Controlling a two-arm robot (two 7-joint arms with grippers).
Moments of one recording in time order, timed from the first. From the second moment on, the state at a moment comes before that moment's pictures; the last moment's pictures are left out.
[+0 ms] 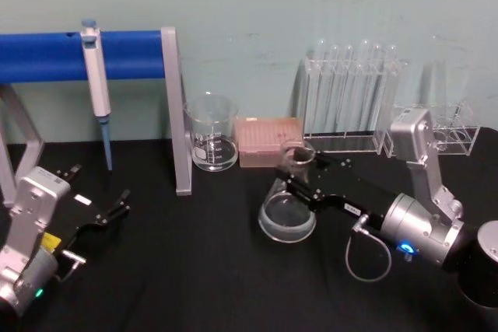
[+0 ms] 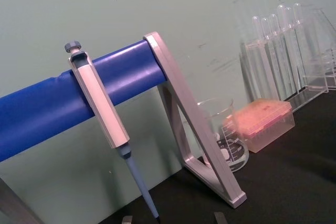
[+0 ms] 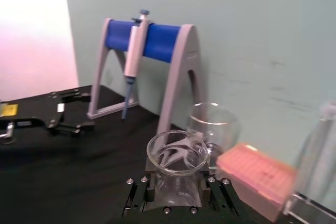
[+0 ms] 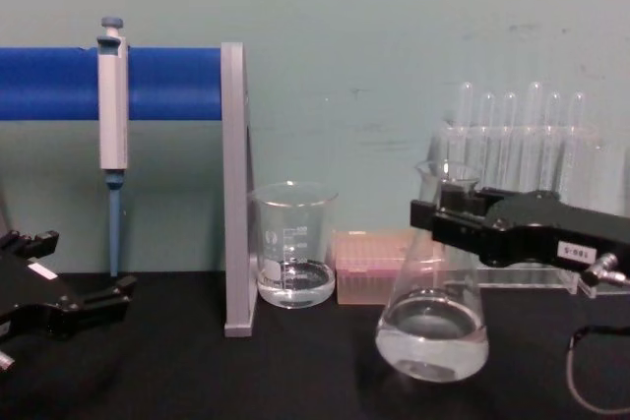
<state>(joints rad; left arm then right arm) -0.20 0.60 0.45 -1.41 -0.25 -0.12 0.03 0.37 0.43 -0.46 -1.36 0.47 -0.07 0.53</state>
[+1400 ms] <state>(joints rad) -0.20 0.60 0.45 -1.41 -0.25 -0.12 0.03 0.27 0.38 -0.34 -1.45 0.41 -0.05 0.44</state>
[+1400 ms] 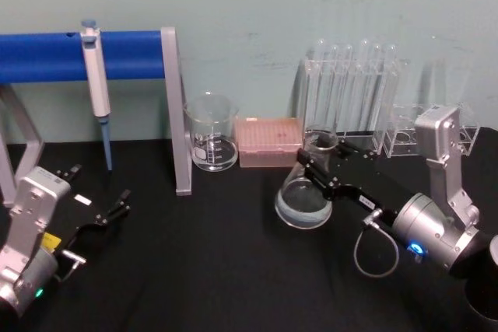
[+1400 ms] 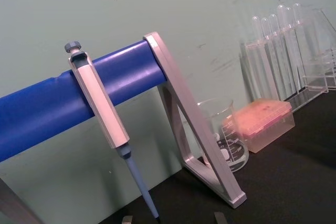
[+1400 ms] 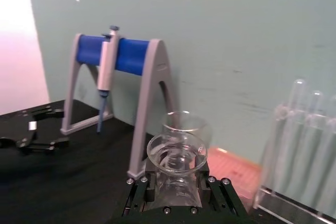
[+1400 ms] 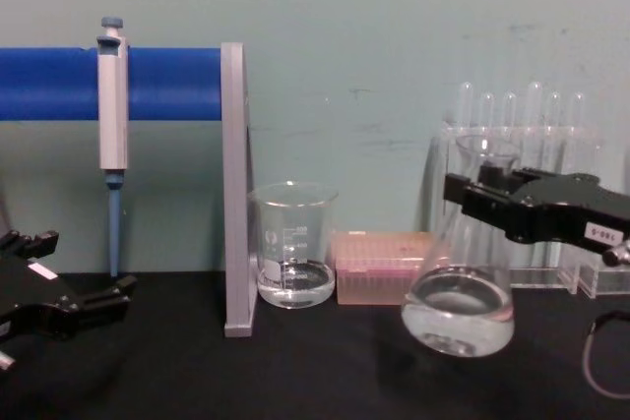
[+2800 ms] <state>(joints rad) -0.20 0.60 0.45 -1.41 -0.25 -0.12 0.03 0.35 0.44 -0.52 -1.45 0.51 -0.09 0.69</state>
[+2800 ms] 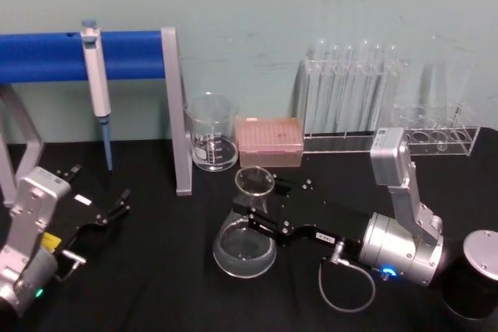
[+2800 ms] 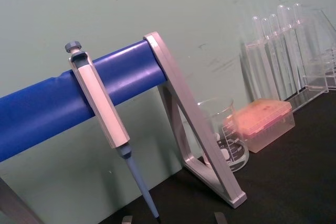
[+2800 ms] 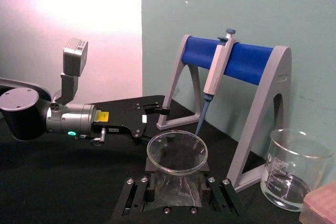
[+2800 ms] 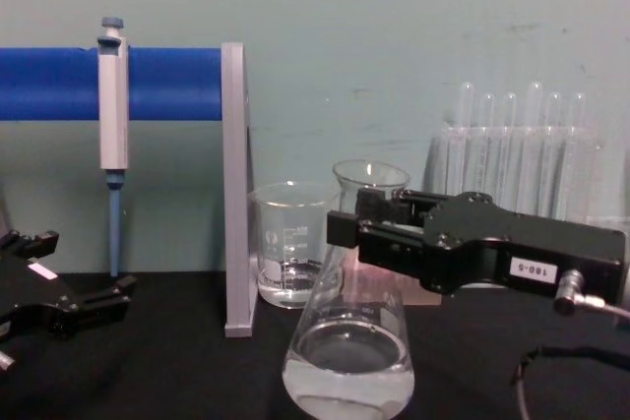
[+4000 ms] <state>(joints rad) -0.20 0.60 0.45 -1.41 -0.25 -0.12 0.03 0.26 0.40 -0.31 -1.45 0.41 -0.08 0.28</state>
